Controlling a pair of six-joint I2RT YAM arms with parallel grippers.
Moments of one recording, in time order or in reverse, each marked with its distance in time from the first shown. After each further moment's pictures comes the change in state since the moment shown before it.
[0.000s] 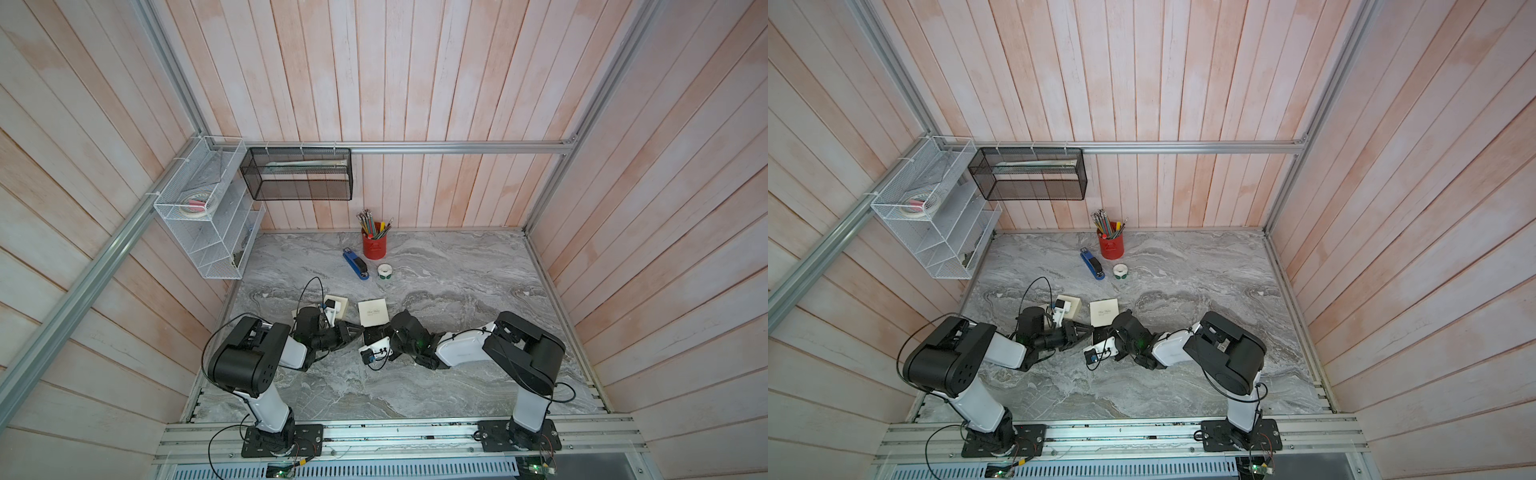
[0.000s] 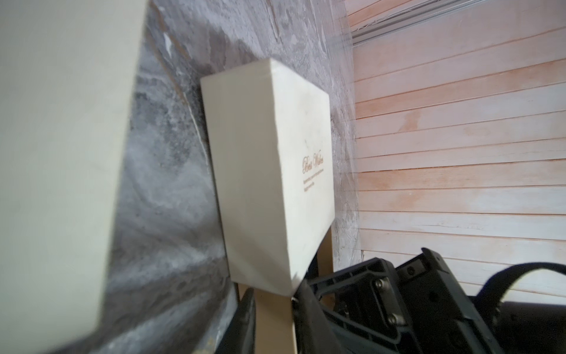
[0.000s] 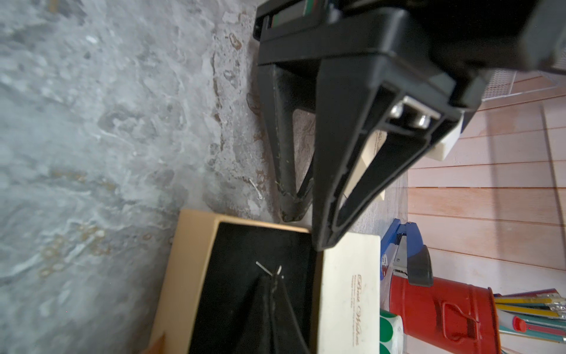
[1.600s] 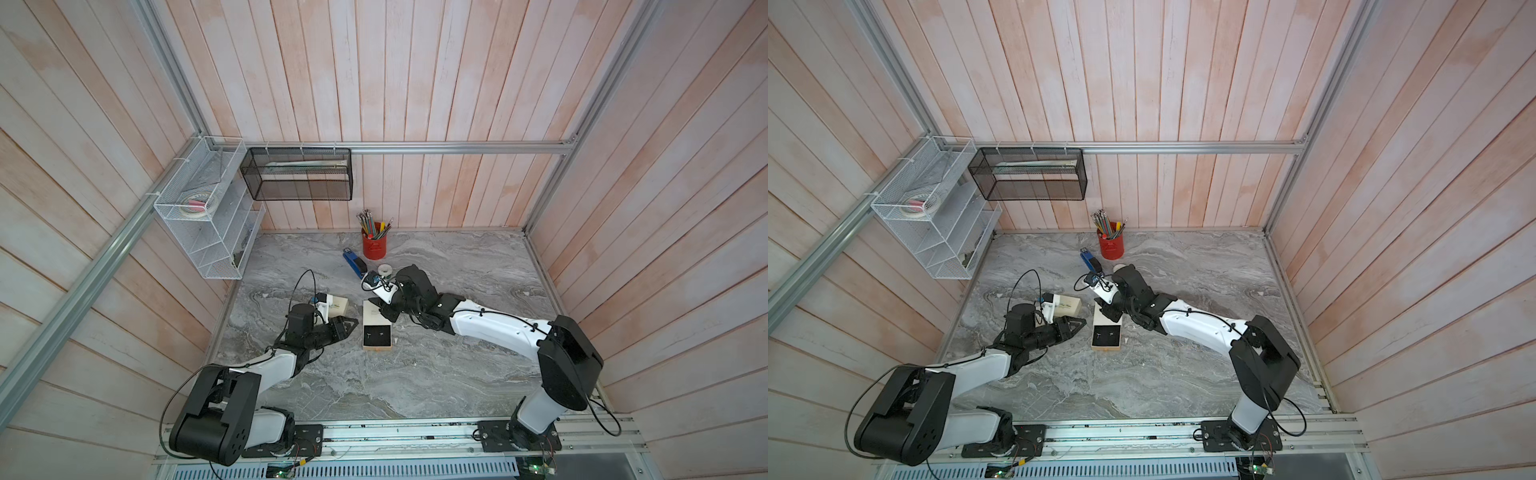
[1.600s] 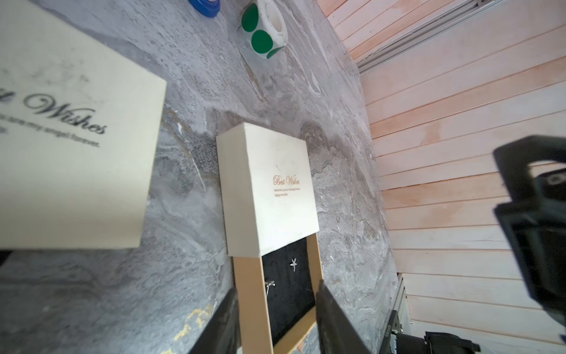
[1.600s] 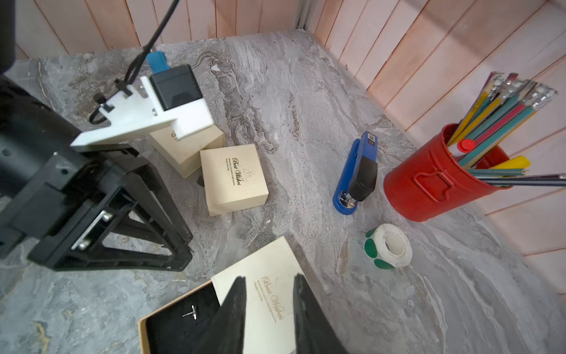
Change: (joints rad) left arm -0.012 -0.396 -0.008 -0.386 -0.203 0.141; right arm -0.103 -0.174 0.417 -0.559 -0.032 0.924
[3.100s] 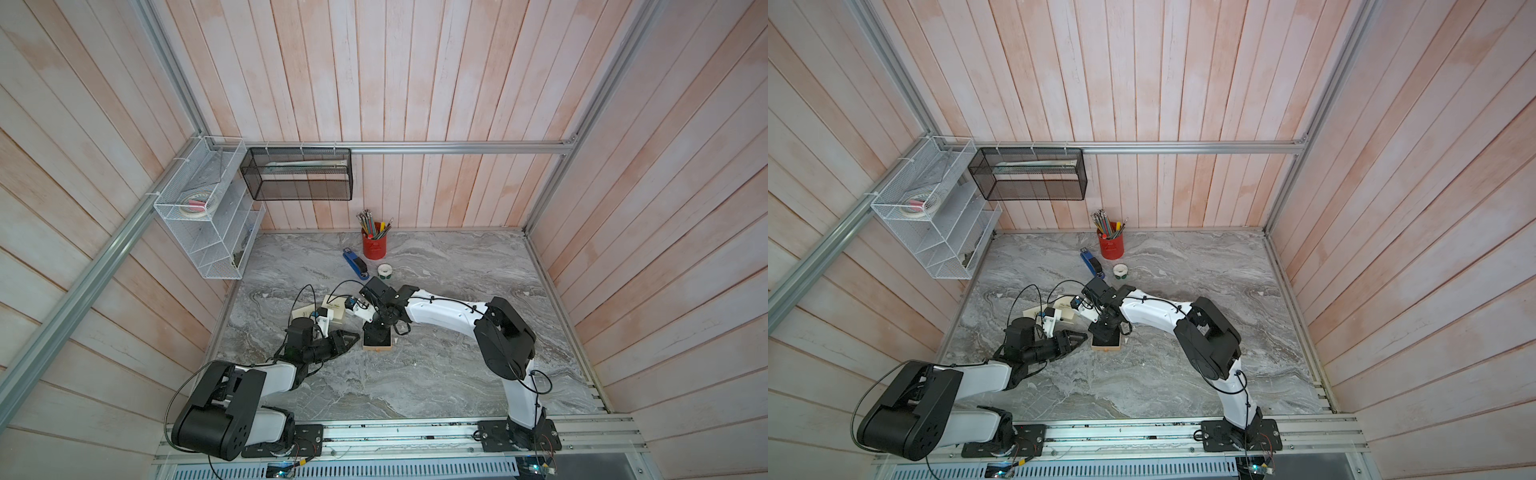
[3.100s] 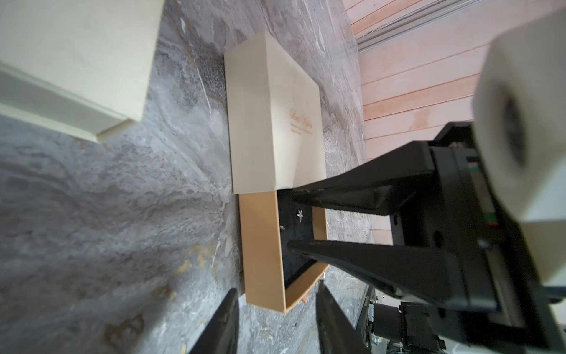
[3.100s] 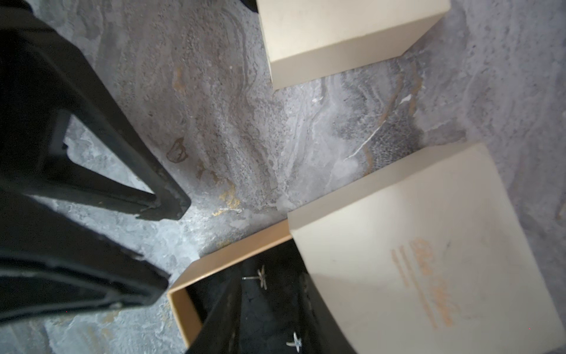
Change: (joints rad) left arm -0.001 0.032 -0.142 0.178 0.097 -0.100; right arm 0.073 0.370 0.330 -0.532 -0.040 0.064
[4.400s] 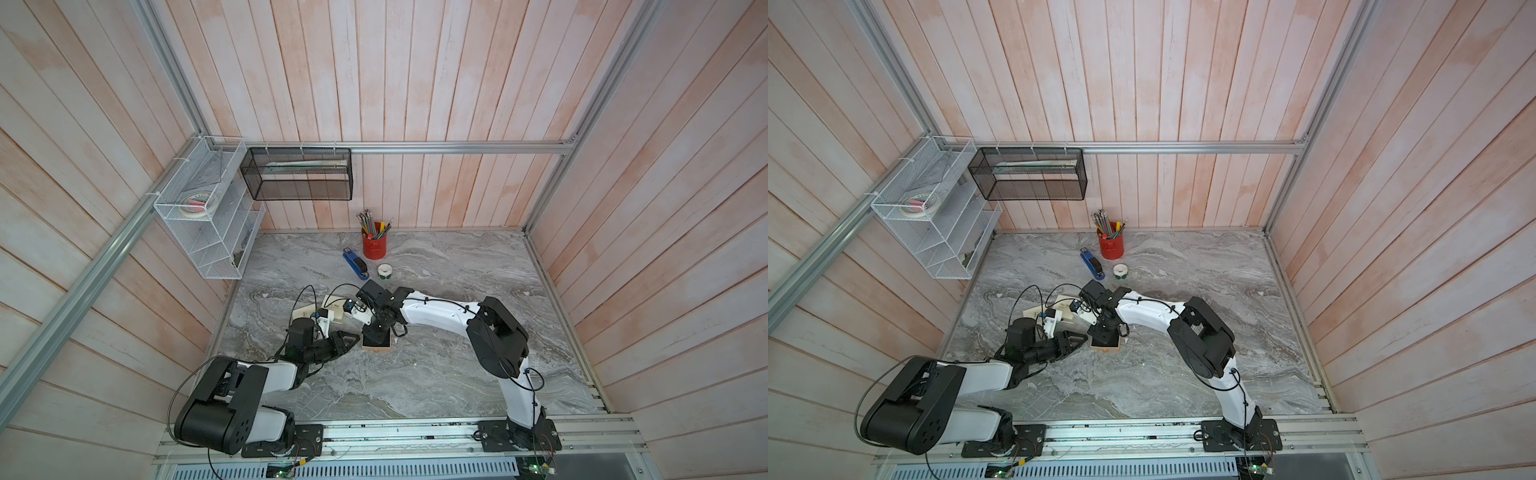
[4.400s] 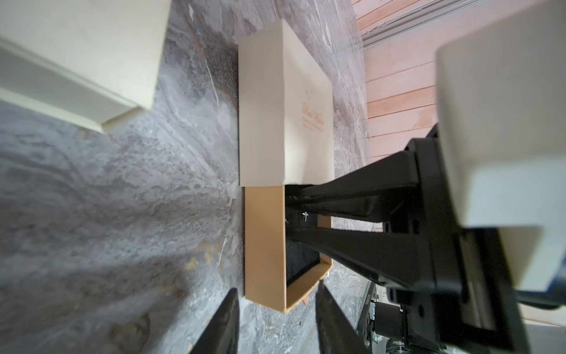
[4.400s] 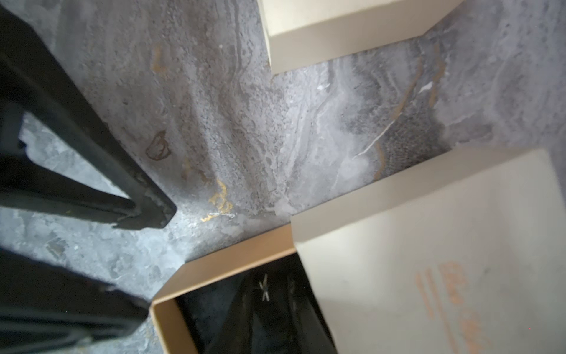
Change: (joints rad) left arm 0.000 0.028 0.000 0.006 0.004 0.001; right arm 0.012 0.042 0.021 -0.018 0.037 -0.005
